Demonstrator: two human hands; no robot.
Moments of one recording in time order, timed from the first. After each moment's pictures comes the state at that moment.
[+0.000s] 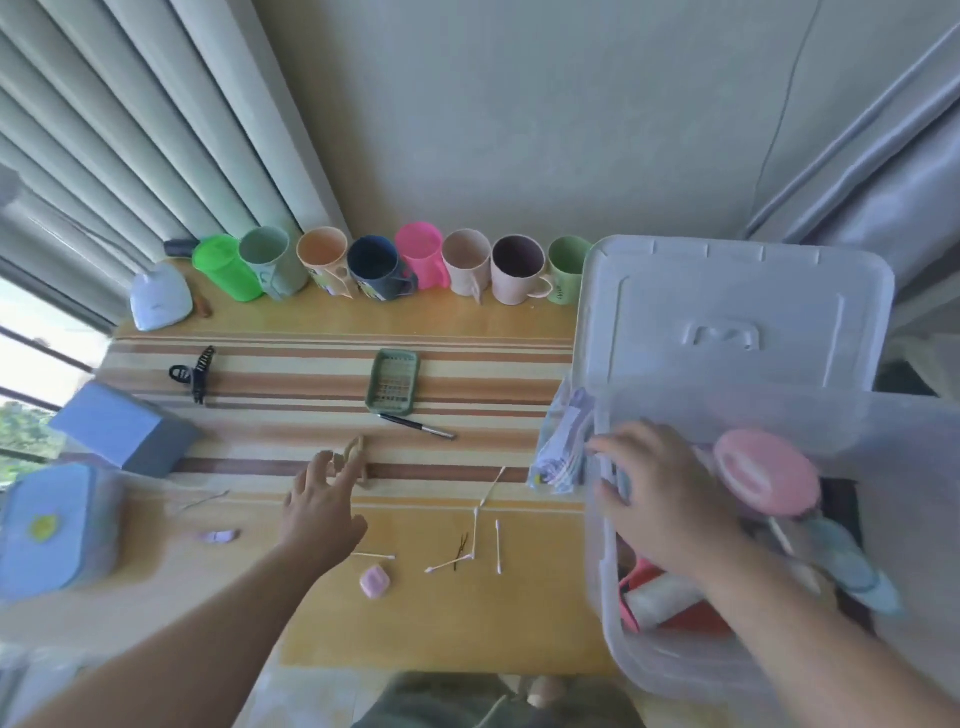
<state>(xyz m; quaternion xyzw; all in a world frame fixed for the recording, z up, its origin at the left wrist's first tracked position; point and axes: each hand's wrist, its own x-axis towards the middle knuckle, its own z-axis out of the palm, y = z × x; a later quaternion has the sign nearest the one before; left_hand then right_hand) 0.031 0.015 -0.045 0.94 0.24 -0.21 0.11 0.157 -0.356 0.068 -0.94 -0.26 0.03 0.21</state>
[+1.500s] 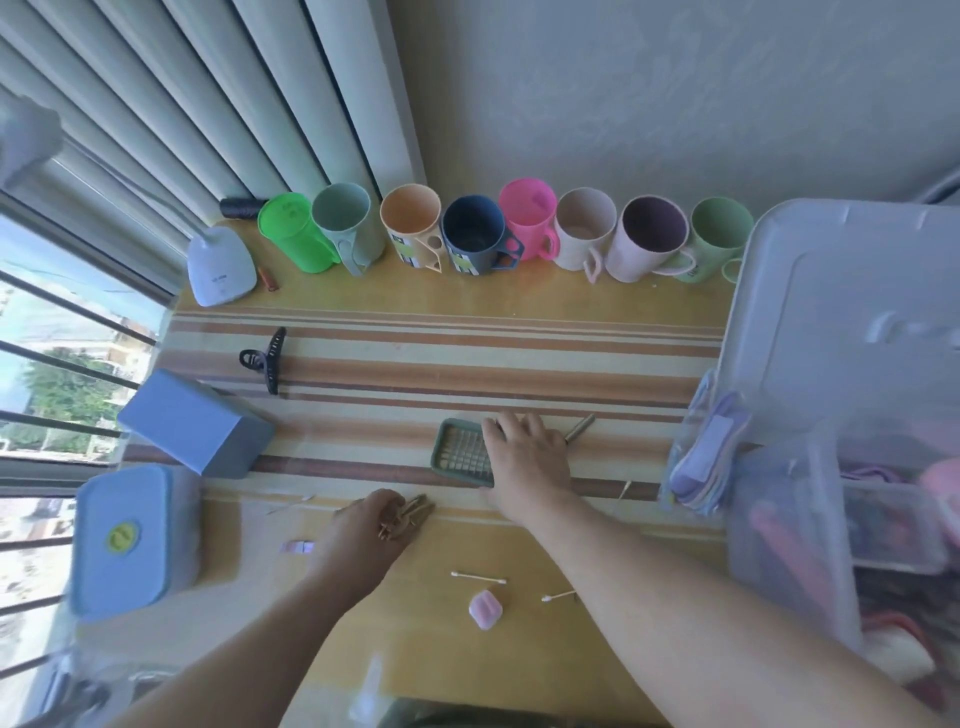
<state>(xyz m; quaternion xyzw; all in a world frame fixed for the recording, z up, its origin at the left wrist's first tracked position) 0.005 0.124 -0.078 0.90 0.27 -0.20 0.26 0.159 -0.066 -0.098 -0.92 -0.30 0.24 0.05</state>
